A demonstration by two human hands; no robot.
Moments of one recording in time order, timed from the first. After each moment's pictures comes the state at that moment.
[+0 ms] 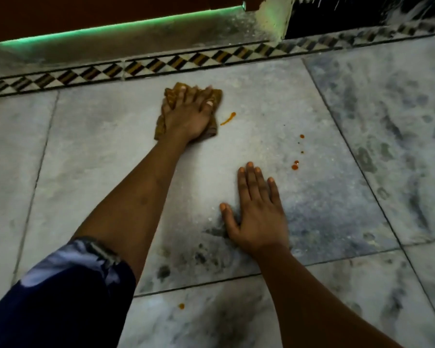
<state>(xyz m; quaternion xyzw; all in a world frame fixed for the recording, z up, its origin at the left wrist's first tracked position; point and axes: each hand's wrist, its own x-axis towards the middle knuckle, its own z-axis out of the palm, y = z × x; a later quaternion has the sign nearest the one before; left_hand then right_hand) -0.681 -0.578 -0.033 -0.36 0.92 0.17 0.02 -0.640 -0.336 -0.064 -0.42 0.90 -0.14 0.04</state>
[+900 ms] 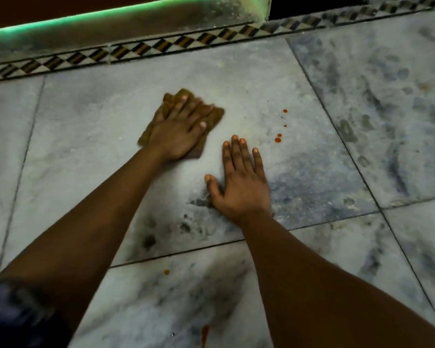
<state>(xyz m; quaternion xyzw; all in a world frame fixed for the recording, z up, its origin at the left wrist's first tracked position) -0.617 -0.519 -0.038 -0.22 0.97 0.08 0.02 -0.641 -0.332 -0.060 -0.45 0.88 -0.13 0.05</state>
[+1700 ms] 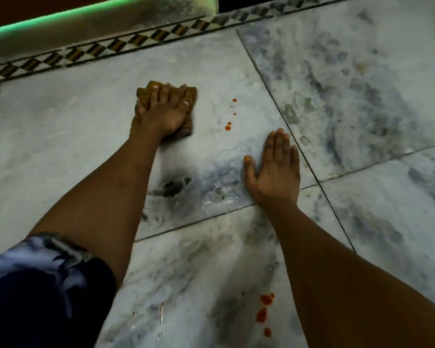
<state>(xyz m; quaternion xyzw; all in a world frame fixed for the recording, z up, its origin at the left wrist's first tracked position) -0.688 -0.476 -0.030 -0.35 0.92 0.17 0.09 -0.708 -0.226 -0.069 -0.26 0.95 -0.15 -0.01</state>
